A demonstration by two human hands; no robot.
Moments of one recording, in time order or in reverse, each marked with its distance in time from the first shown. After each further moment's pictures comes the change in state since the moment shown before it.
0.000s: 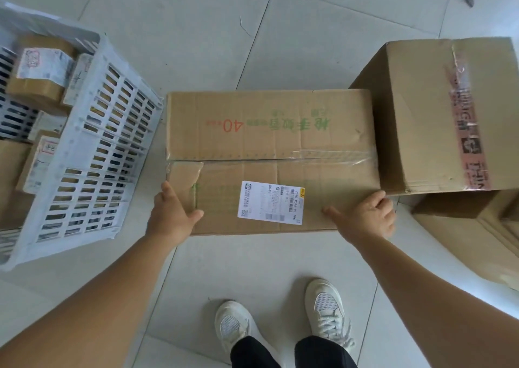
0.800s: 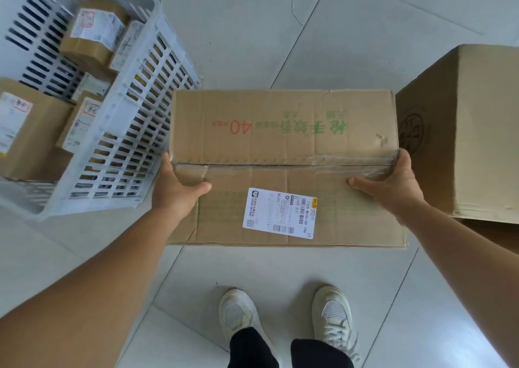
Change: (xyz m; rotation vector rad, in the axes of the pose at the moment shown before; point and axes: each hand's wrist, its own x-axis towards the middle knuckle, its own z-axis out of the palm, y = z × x) left_hand 0.011 -0.030 -0.014 -0.534 0.159 -0.138; right_hand 0.057 -0.046 -0.025 0.329 -0.145 -0.344
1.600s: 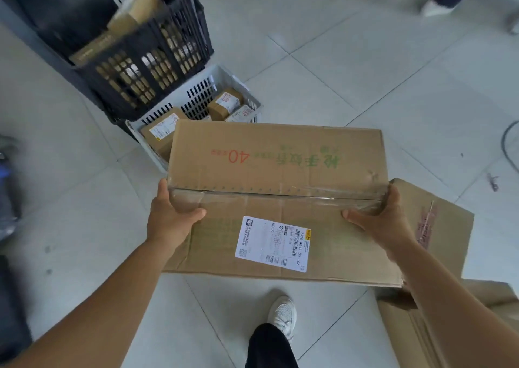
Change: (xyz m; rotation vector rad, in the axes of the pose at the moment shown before) left_hand -0.329 0.028 -0.170 -0.352 0.348 -0.083; right_hand -0.208 -0.122 -0.201 0.002 -0.159 -0.365
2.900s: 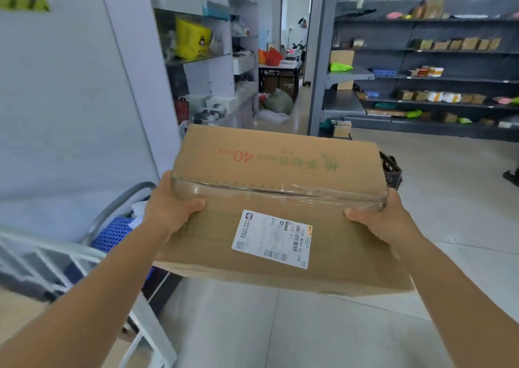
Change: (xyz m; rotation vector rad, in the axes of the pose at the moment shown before) left_hand -0.576 -0.091 -0.308 -0.313 0.882 -0.174; right_hand -0.450 -0.193 -0.086 -0.163 -0.570 -0.803
